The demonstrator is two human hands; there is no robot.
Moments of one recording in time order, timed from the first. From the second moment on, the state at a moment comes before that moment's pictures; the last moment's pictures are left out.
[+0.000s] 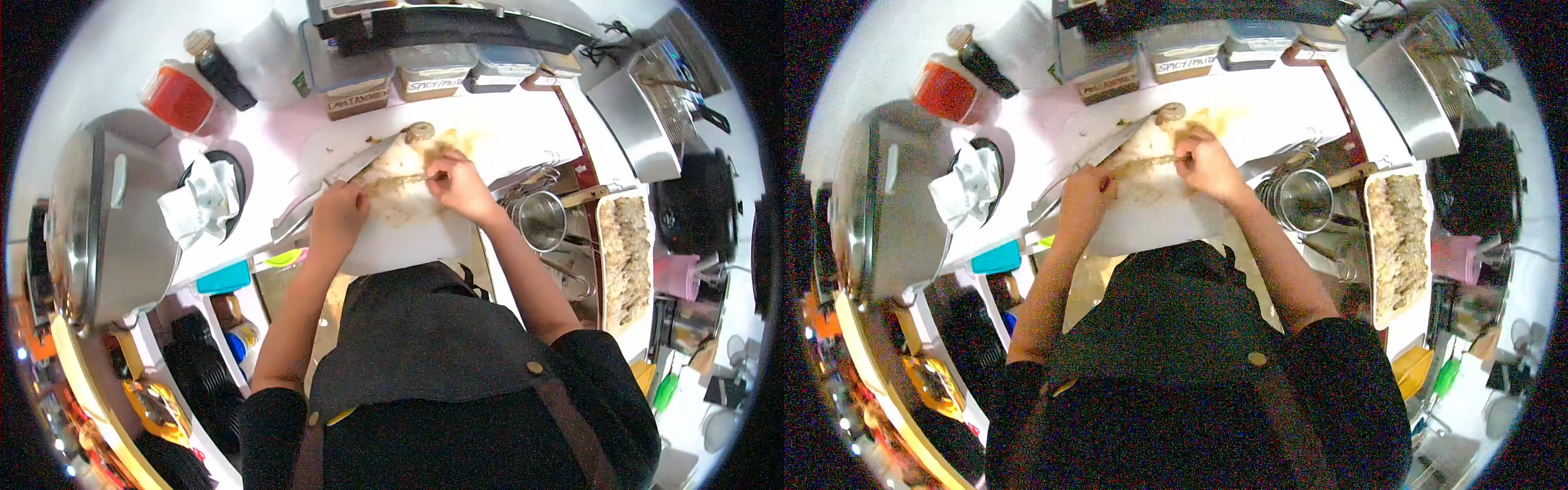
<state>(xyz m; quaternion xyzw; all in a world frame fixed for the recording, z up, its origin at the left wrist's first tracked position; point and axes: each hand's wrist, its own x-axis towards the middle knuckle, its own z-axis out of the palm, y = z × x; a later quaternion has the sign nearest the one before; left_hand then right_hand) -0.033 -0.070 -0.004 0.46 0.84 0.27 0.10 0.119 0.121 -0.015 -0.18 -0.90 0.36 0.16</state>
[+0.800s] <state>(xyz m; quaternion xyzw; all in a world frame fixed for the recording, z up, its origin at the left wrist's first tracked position) 0.003 -0.062 0.173 0.65 0.66 0.35 0.15 0.132 0.043 0.087 -0.02 -0.79 0.58 0.21</state>
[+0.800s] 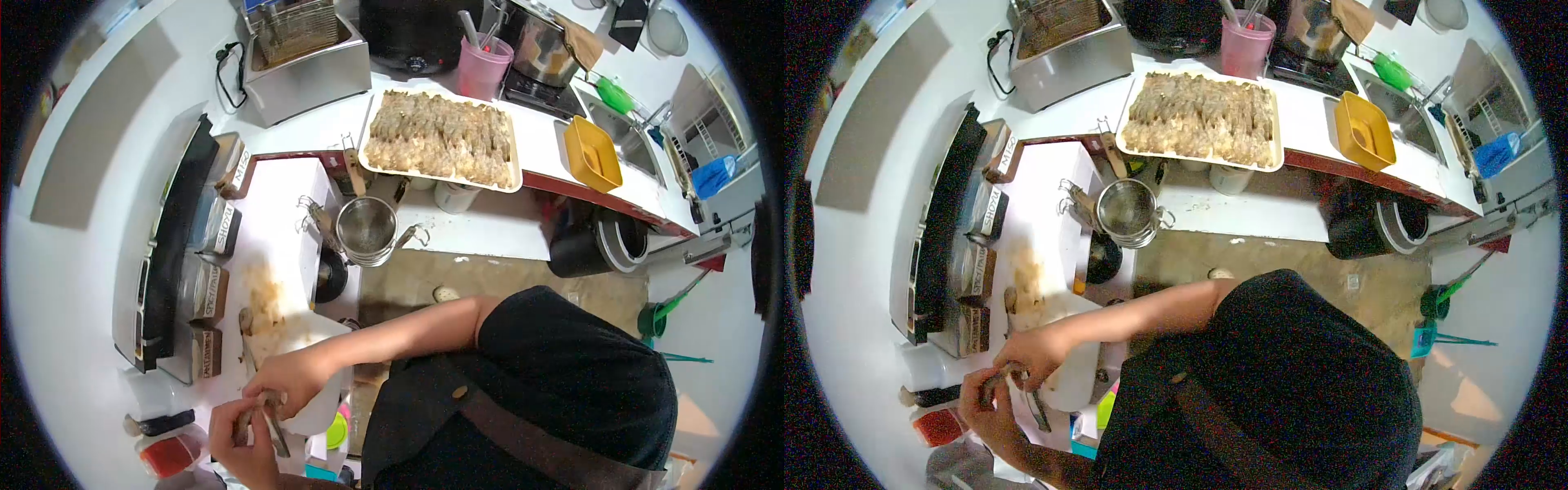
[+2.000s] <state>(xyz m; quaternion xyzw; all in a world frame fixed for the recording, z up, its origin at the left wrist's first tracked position) 0.270 0.043 0.137 0.62 0.63 0.40 0.23 0.460 0.243 0.144 -0.21 -0.90 0.22 0.31</state>
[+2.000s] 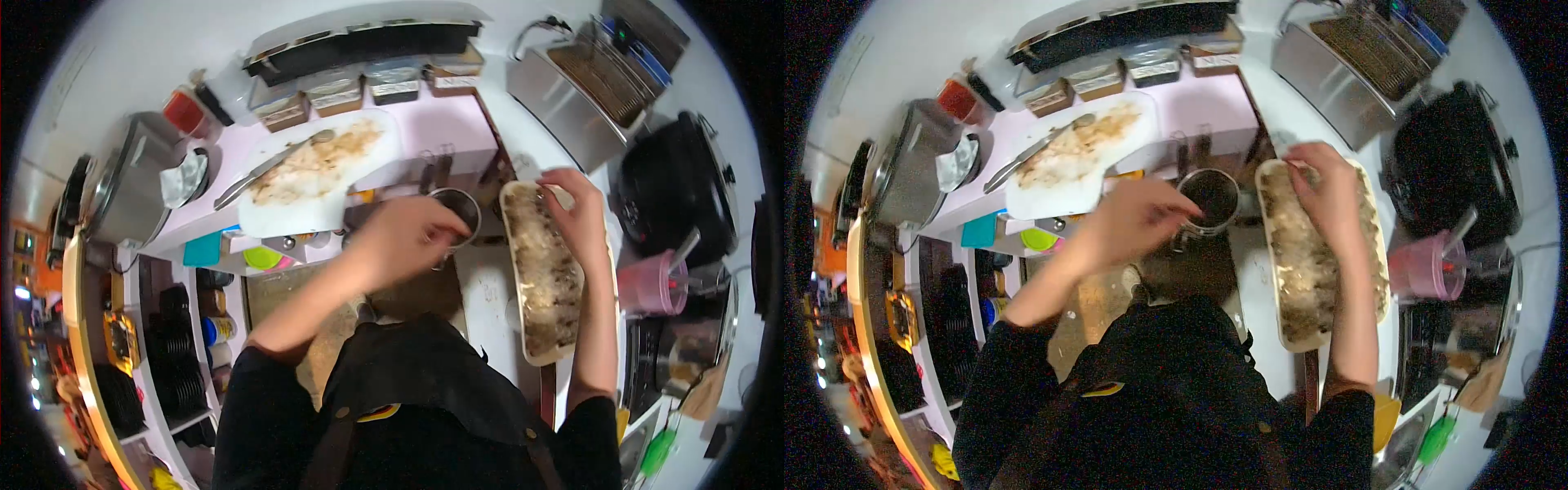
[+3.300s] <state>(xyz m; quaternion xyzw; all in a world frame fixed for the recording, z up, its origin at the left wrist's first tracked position) 0.000 -0.101 0.045 0.41 0.78 0.37 0.29 0.104 0.127 -0.010 -0.30 -0.76 0.56 0.15</state>
